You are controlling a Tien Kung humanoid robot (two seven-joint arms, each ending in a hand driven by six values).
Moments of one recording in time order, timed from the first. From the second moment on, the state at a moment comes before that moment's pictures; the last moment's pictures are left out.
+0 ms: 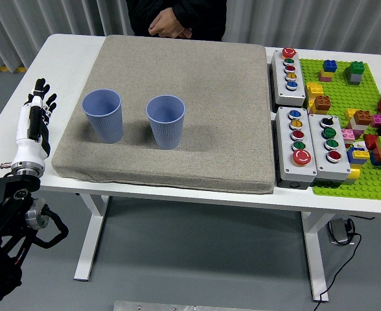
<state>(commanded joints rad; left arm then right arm) -0.18 0.21 -1.32 -1.28 0.94 0.29 -0.26 0.18 -0.09 1.89 0.18 -1.51 -0.14 -0.23</state>
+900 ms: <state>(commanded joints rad) -0.19 0.20 -1.33 -1.29 0.93 0.29 -0.26 0.18 -0.10 1.88 0.18 -1.49 -0.14 -0.22</state>
